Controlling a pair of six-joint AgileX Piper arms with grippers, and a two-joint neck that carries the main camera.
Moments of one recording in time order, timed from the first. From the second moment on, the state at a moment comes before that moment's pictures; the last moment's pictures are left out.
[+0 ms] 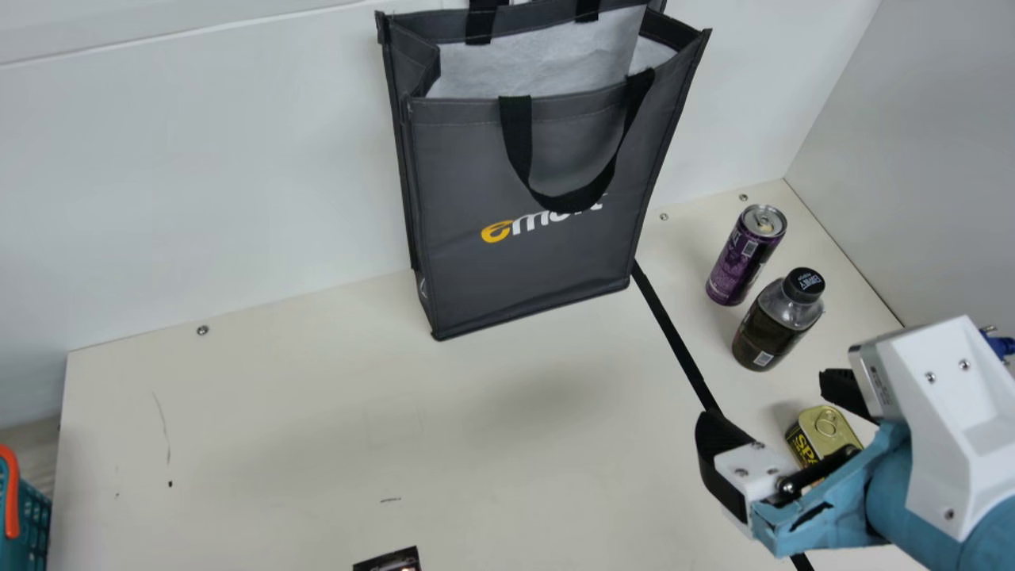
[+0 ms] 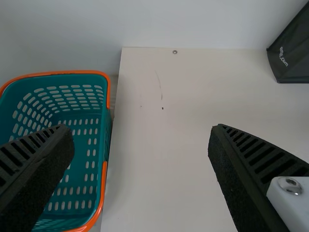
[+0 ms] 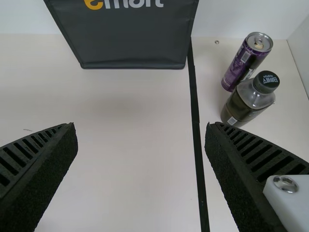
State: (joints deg) left arm -1.6 43.3 -69.0 -1.5 69.5 0.0; right arm 0.6 42.6 -69.7 -0.8 69.4 0.0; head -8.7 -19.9
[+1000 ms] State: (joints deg) left arm -1.6 43.3 -69.0 -1.5 69.5 0.0; right arm 1.0 45.7 -73.1 -1.9 69.0 -1.9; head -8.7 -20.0
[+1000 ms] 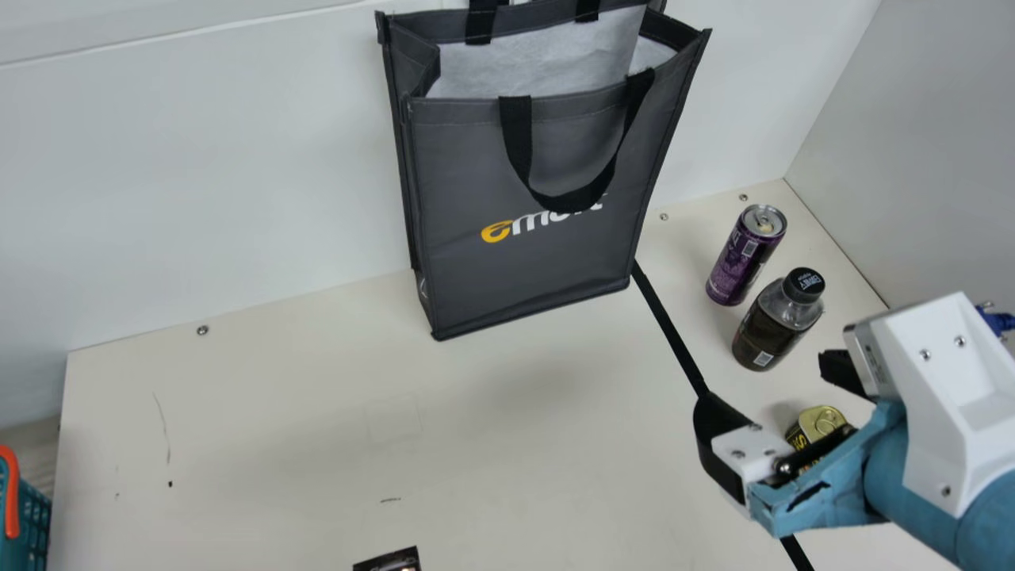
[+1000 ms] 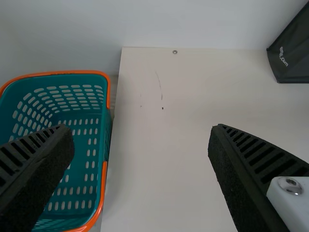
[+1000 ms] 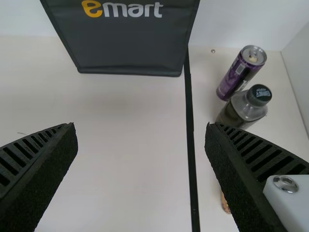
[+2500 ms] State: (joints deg) left arm -1.6 43.3 -69.0 -1.5 69.5 0.0; right arm -5.4 70.7 -104.0 7.1 70.0 -30.7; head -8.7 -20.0
